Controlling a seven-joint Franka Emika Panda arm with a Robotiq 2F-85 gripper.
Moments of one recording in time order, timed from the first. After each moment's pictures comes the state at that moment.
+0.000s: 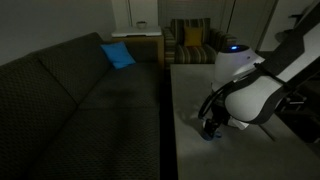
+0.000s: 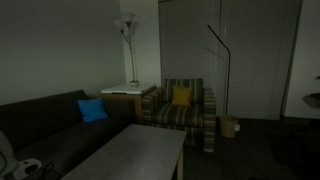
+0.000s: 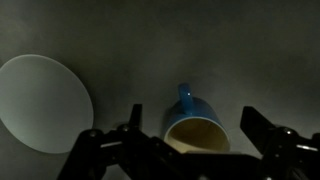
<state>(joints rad) 0.37 1.36 -0.06 -1.41 -0.17 2.78 0.04</state>
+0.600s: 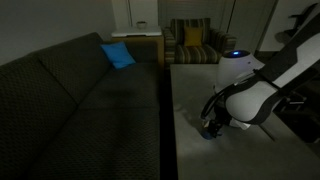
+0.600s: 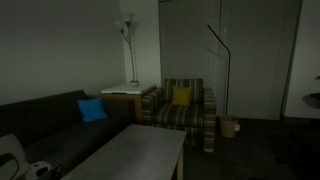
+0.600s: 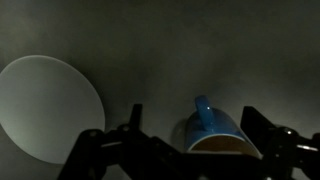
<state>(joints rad) 0.32 1.43 -0.05 -1.32 -0.17 2.75 -0.01</state>
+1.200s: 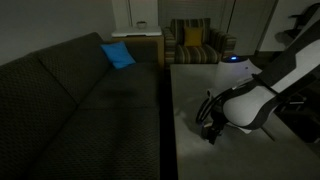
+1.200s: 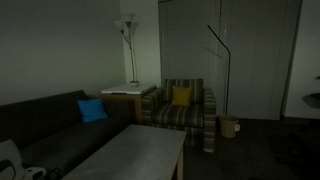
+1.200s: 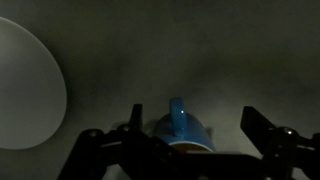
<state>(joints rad) 0.28 1.47 0.02 -1.28 -0.22 2.74 -0.22</state>
